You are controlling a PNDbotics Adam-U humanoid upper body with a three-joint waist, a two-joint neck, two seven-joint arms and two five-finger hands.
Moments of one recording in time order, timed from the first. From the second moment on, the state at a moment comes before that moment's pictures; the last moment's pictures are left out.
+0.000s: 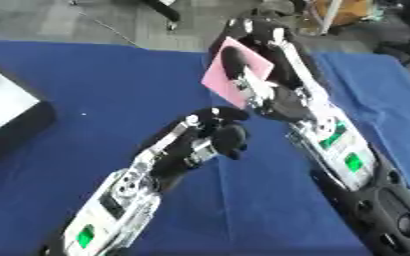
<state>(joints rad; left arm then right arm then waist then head) -0.58 0.05 -0.70 -1.66 0.45 0.35 0.04 -0.40 -0.32 0.29 -1.98 -0.09 -0.26 0.03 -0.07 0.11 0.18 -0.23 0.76</state>
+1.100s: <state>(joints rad) -0.63 0.16 -0.71 -1.72 0.56 0.39 0.06 -0.36 -0.31 0.28 -1.98 -0.10 -0.33 0.17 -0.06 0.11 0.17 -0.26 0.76</state>
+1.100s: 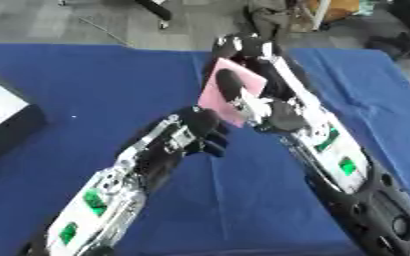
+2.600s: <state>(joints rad) -0.63 0.19 -0.71 -1.80 0.53 0.39 0.09 -0.35 -0.32 0.28 -1.99 0.00 -0.33 0.10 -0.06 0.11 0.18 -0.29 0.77</state>
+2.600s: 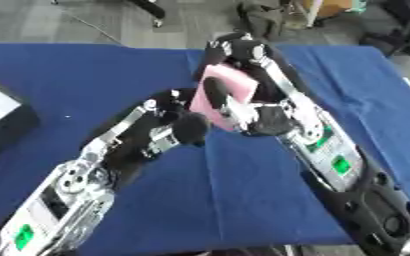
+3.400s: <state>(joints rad) -0.61 0.09 -0.72 -1.68 0.55 0.31 0.15 -0.33 -0.32 0.28 -1.99 -0.07 -0.34 0.02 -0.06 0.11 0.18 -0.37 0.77</state>
